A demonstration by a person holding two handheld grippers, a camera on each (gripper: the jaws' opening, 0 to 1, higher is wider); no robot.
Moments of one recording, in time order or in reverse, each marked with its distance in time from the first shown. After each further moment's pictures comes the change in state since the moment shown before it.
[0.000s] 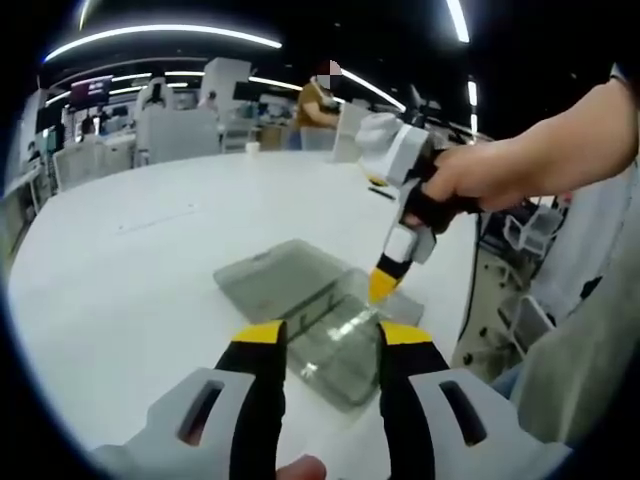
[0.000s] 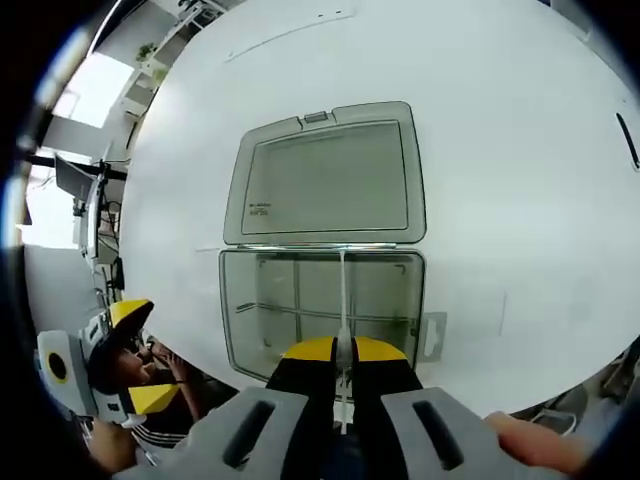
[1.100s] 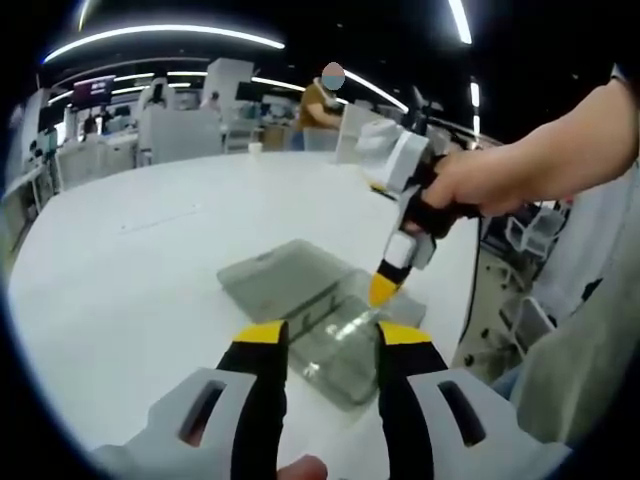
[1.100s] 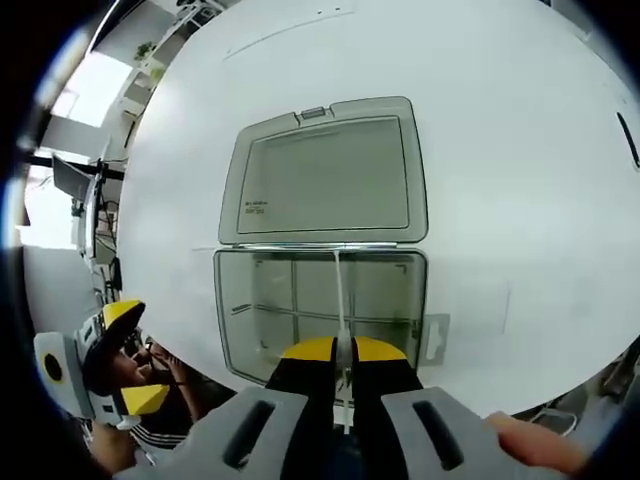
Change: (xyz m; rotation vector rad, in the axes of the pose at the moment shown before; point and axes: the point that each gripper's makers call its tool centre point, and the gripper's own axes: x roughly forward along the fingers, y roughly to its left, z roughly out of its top) left arm -0.001 0.002 0.001 -0.005 -0.004 0.009; right arm 0.007 -0.001 0.000 0.008 0.006 0.001
